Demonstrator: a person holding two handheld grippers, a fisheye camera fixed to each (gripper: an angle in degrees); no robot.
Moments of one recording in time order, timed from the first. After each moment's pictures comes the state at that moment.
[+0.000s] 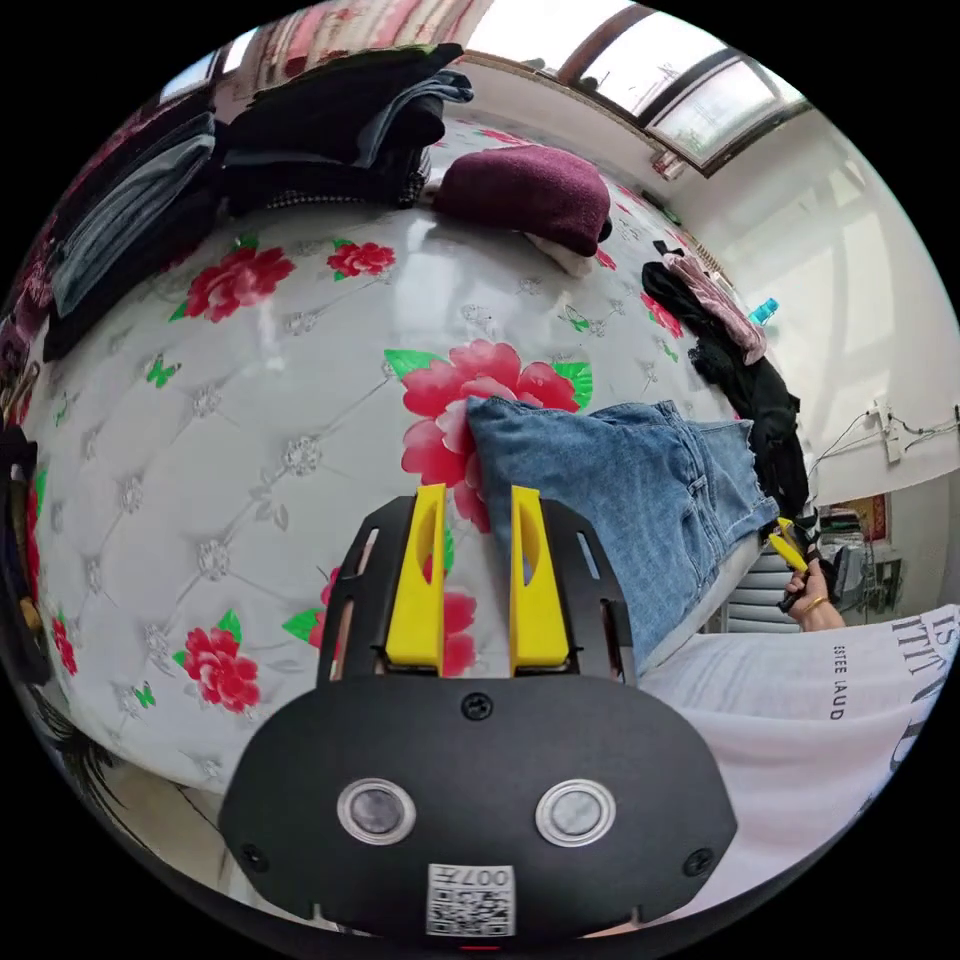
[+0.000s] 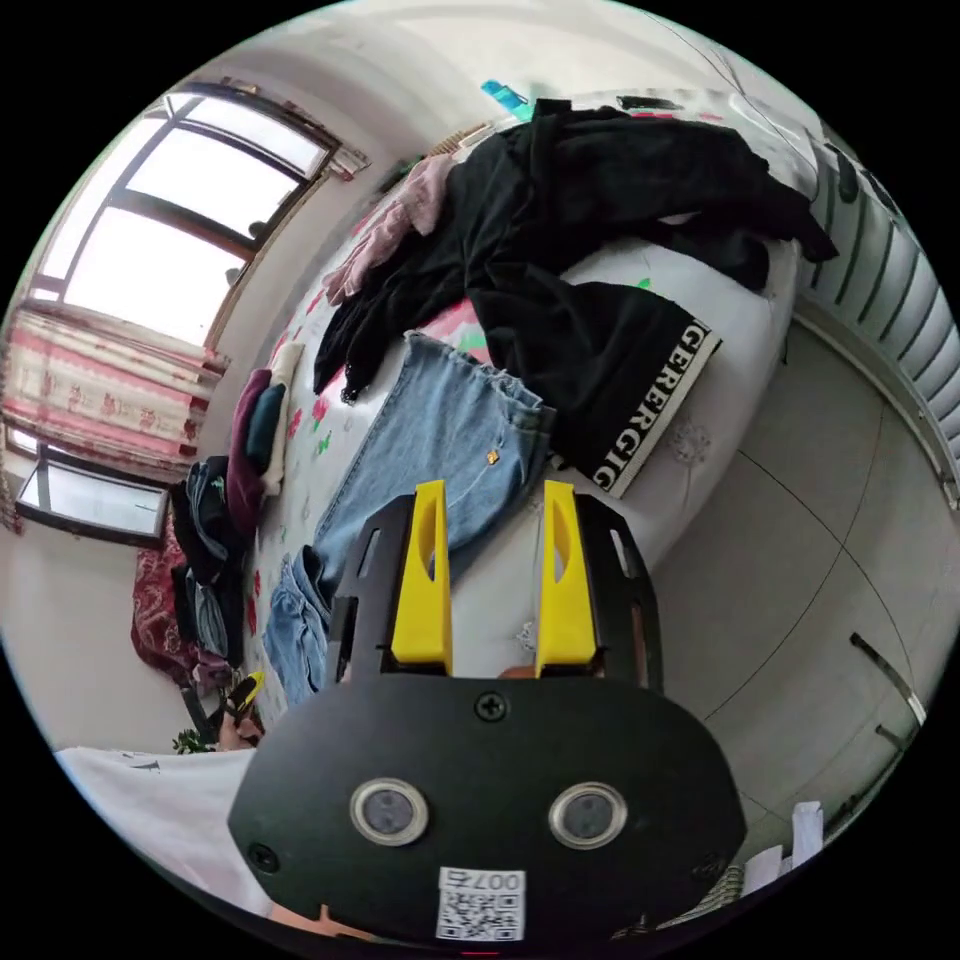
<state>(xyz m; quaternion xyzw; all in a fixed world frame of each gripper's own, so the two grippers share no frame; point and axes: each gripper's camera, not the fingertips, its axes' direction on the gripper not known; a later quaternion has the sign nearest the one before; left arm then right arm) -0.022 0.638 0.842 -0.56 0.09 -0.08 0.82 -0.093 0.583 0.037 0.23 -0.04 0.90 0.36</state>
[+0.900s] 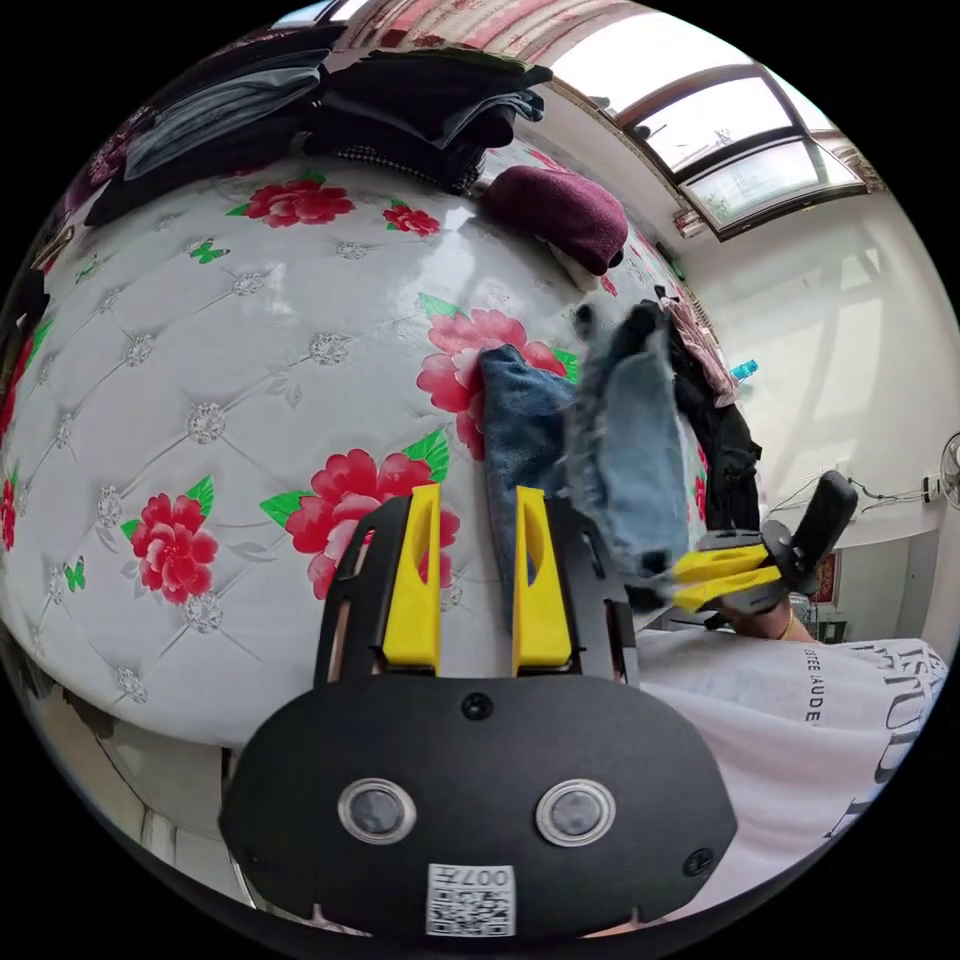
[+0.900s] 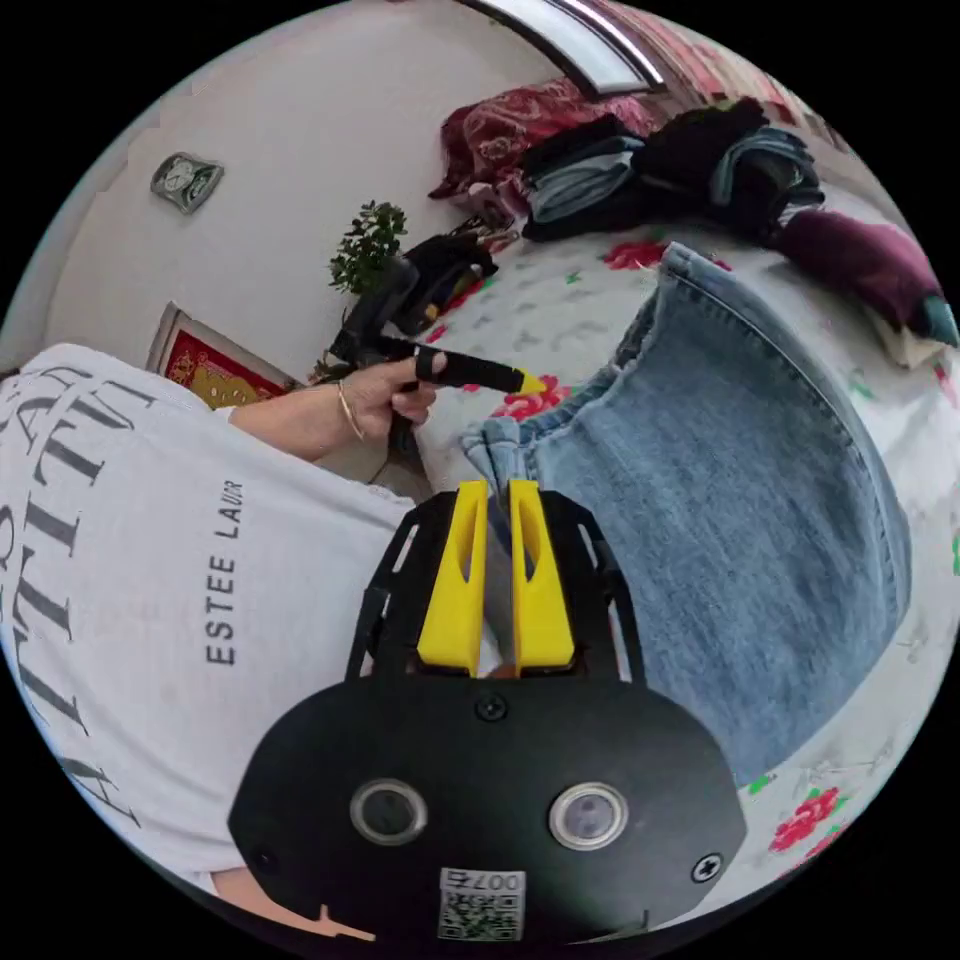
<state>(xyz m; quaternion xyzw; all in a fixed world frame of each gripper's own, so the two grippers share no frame) -0.130 0.676 0.783 -0.53 0.09 -0.18 0.82 0.068 0.004 0.114 0.29 -0.29 0.33 0.85</state>
